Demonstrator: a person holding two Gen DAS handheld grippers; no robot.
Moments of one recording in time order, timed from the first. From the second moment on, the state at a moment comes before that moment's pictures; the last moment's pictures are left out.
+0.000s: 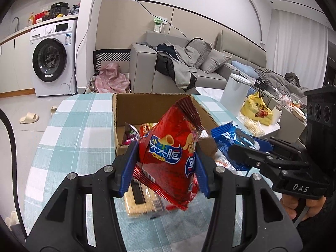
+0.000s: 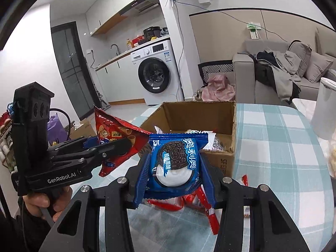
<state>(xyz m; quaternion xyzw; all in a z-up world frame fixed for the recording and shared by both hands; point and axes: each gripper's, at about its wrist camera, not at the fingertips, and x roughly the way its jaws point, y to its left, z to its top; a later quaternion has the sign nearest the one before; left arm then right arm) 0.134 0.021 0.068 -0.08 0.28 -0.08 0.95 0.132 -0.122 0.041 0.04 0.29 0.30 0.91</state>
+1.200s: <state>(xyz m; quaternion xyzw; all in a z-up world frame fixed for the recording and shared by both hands) 0.238 0.028 0.034 -0.08 0.29 -0.02 0.95 0.227 -0.110 0.019 0.10 0.33 0.26 0.90</state>
